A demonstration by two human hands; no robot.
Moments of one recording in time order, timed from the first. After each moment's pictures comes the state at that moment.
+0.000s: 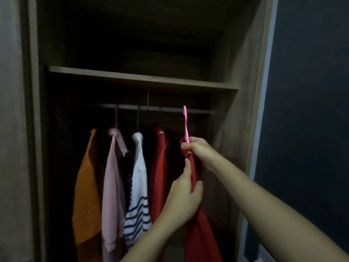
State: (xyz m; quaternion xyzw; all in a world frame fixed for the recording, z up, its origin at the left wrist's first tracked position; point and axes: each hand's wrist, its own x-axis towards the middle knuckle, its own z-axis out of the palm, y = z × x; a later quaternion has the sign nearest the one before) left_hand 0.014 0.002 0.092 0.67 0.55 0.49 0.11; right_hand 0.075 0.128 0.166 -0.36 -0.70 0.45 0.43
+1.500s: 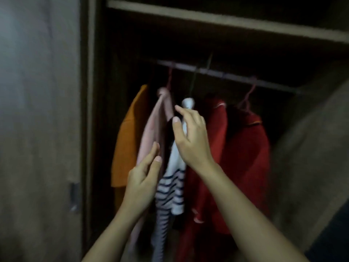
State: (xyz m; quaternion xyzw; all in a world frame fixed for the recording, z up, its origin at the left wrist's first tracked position) left_hand -0.094 0.000 0.009 0.41 0.56 0.72 0.03; right_hand -0.035 0.104 0.103 -0.10 -0.85 0.13 0.50
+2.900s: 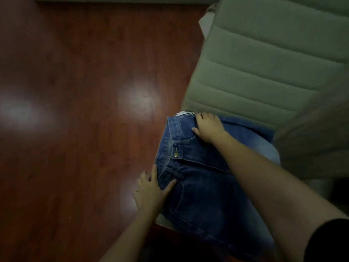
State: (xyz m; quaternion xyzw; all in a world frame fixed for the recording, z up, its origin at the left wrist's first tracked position) left_hand -0.107 -0.581 -0.619 -0.29 0.91 0.21 0.19; right_hand -0.341 -0.451 -0.571 0.25 -0.95 -0.07 -0.16
